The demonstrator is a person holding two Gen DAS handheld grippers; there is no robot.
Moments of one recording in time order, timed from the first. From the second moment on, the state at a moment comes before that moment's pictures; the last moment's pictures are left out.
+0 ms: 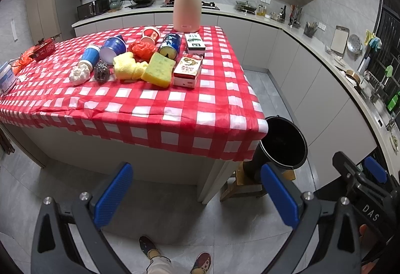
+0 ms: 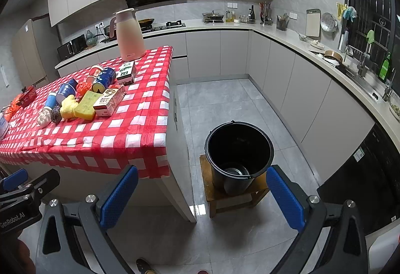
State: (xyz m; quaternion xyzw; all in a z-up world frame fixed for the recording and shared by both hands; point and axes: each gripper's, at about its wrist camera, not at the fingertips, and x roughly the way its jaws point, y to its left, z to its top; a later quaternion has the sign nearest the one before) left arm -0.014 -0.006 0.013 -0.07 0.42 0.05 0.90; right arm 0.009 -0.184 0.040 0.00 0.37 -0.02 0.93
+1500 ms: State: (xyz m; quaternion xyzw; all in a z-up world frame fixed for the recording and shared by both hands) left arm -0.006 -0.006 0.011 -0.07 0.42 0.05 0.90; right arm 0.020 -0.183 0.040 0.00 0.36 -0.02 0.93
